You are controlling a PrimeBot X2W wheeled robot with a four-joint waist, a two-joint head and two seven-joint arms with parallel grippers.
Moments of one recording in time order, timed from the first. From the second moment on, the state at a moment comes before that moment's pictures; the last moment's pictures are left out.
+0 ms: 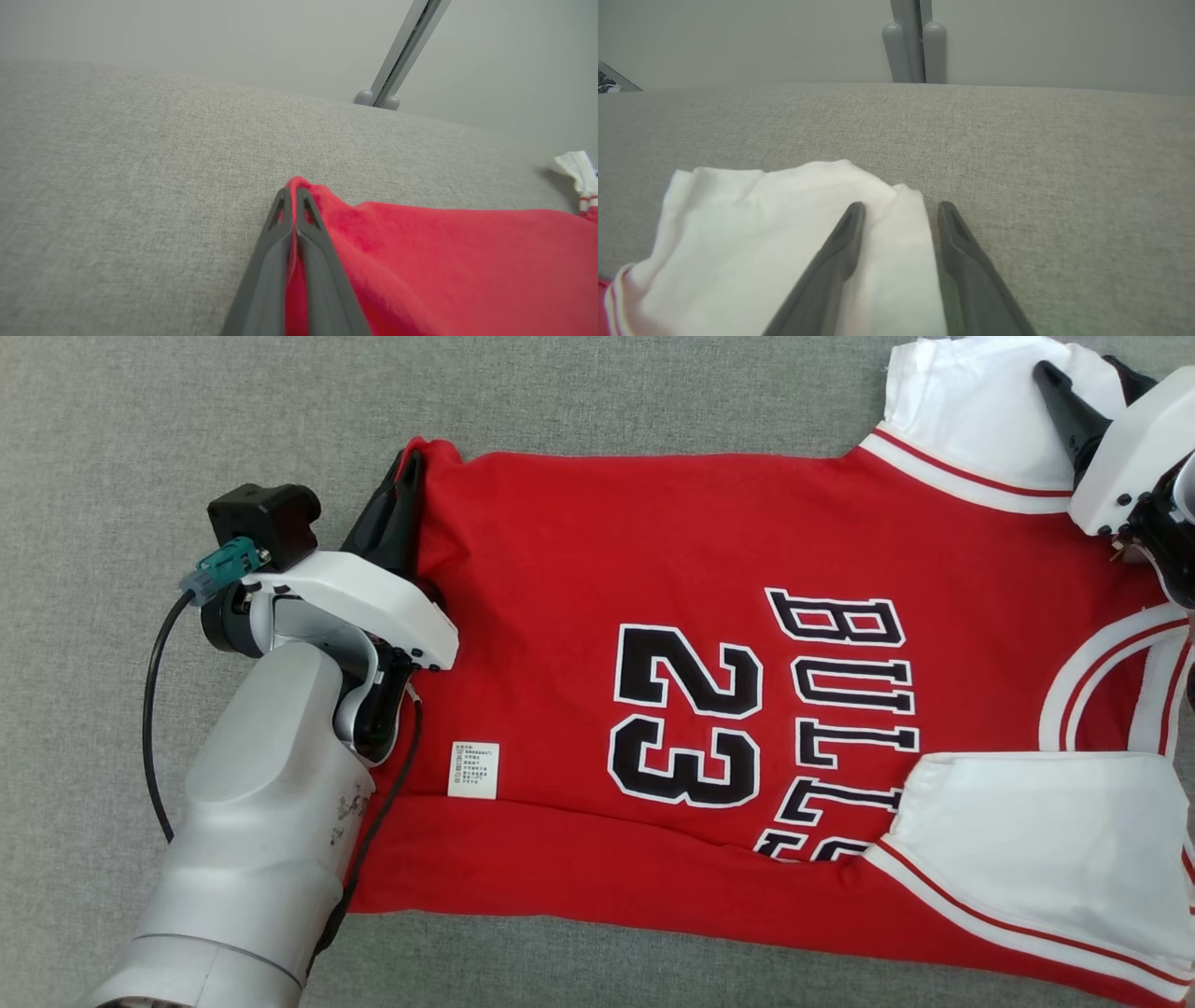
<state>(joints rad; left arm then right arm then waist) -0.84 0.05 -0.33 0.85 -0.57 -0.13 -0.24 -1.06 -0.43 0.46 0.84 0.66 0.13 0.28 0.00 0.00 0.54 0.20</state>
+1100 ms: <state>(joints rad) -0.41 0.24 -0.24 0.37 -0.56 -0.01 -0.19 -0.44 -0.54 0.55 0.28 0.97 0.13 -0.21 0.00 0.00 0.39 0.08</state>
